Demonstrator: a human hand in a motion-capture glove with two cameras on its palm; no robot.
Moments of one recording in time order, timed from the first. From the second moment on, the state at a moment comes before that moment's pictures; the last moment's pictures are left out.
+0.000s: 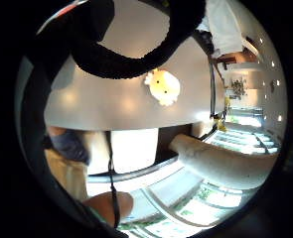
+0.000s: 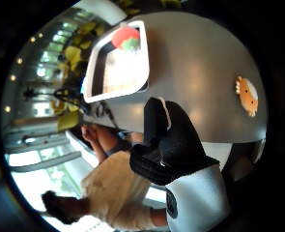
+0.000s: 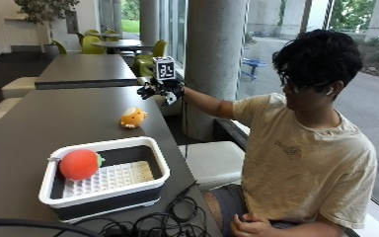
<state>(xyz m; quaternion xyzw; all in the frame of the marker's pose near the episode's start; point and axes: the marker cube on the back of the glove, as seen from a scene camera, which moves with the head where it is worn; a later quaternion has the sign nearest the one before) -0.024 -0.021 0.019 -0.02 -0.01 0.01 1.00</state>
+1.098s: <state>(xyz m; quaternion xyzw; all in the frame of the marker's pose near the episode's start) 0.006 0.003 0.003 0.00 -0.01 0.00 1.00</state>
